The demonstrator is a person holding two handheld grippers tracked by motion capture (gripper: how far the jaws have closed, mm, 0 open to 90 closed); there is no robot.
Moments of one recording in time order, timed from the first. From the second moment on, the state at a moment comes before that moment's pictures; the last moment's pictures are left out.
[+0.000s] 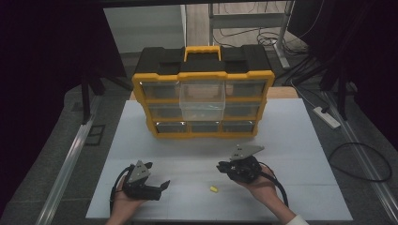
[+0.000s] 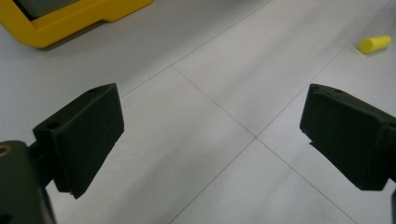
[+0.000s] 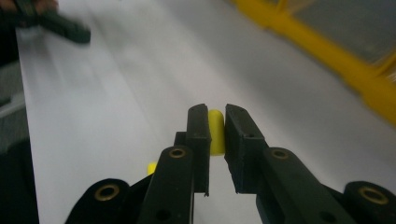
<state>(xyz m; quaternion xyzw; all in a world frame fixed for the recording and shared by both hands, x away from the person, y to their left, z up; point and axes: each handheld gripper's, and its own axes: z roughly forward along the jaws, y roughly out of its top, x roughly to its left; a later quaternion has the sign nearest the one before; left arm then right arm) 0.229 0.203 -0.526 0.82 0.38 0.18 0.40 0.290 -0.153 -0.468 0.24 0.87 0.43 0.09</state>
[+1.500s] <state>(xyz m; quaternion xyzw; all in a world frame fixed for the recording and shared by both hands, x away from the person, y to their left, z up) 0.228 0.205 -0.525 0.82 0.38 0.18 0.40 0.273 -0.186 -0.384 0.23 0.77 0.57 0.15</state>
